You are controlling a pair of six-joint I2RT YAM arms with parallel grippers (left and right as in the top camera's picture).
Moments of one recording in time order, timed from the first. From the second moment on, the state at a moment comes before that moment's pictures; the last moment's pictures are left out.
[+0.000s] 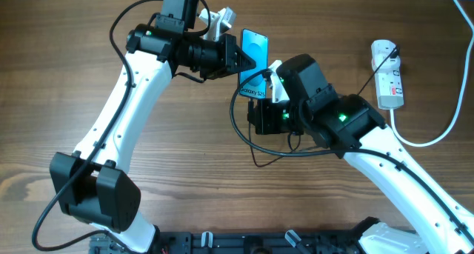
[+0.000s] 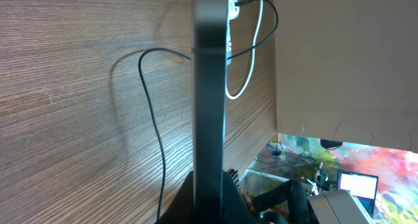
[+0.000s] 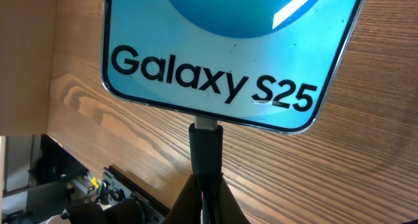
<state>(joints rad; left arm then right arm) -0.31 1.78 1.65 -0.90 0.85 -0.43 0.61 1.37 1.26 -0.83 -0.34 0.58</state>
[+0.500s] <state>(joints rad) -0.31 1.78 1.65 -0.89 0.85 -0.44 0.61 1.37 1.27 -0.83 -0.34 0.61</state>
